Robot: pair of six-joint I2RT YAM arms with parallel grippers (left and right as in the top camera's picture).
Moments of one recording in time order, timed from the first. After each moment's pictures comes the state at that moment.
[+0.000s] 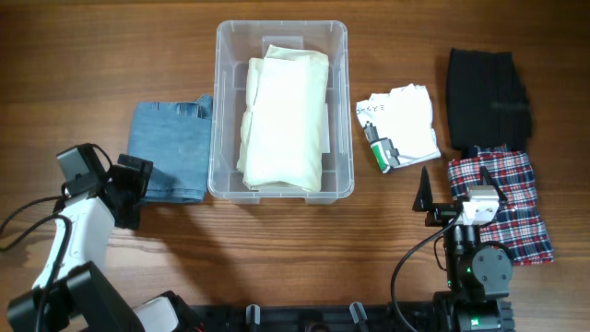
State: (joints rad) left arm 0.46 1.42 0.66 -0.41 0.19 -0.87; right arm 0.05 0.02 0.01 0.01 0.08 -0.07
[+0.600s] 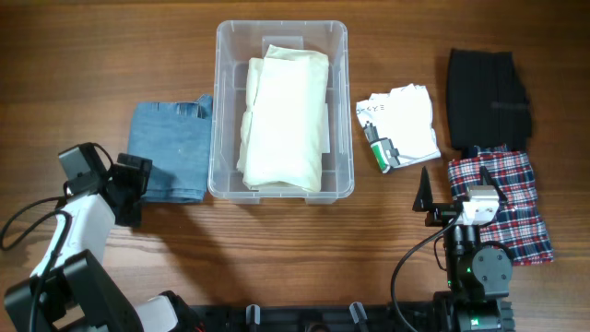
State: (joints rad) left arm 0.46 1.48 0.65 -0.35 0.18 -0.90; right arm 0.05 0.02 0.01 0.01 0.08 -0.07
